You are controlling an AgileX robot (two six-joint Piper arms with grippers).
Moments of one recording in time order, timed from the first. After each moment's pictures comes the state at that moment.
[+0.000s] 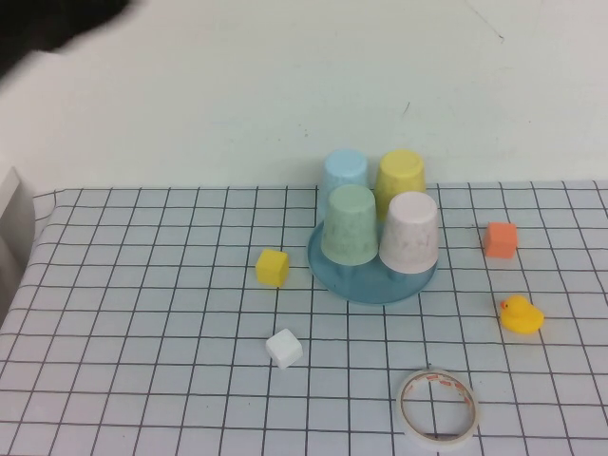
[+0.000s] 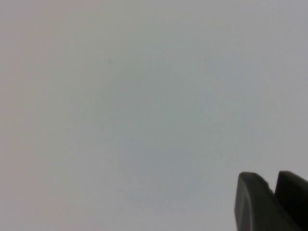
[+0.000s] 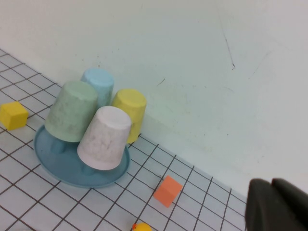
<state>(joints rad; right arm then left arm) 0.92 0.57 -0.40 1.79 -0.68 -2.11 -0.55 1.61 -1.82 -1.70 -0.07 2.03</state>
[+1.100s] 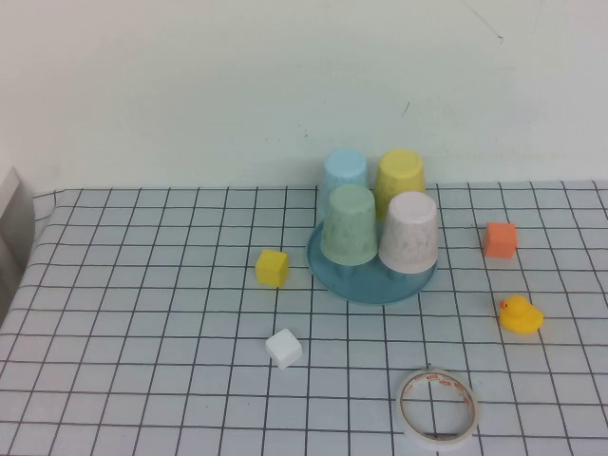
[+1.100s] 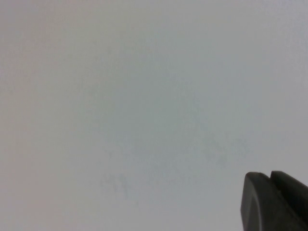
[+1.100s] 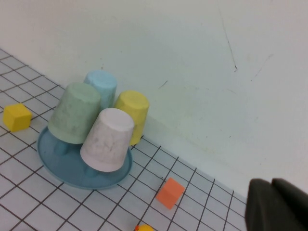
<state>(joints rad) 0.92 0.57 -0.40 1.79 -0.67 -2.11 -0.53 0.94 -1.34 -1.78 -0.68 2.32</state>
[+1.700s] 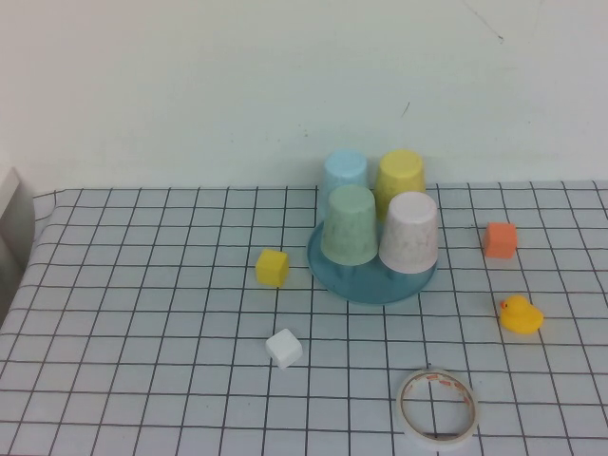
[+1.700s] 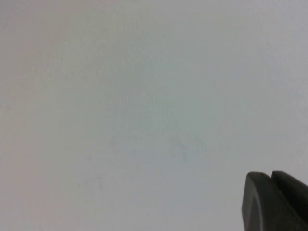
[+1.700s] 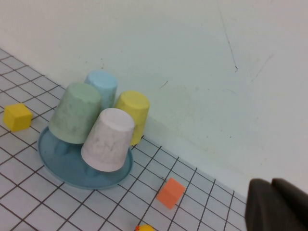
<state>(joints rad) 0.92 0.57 -0.40 1.79 -0.67 -2.11 -0.20 0.26 -0.67 -1.76 -0.17 2.16</state>
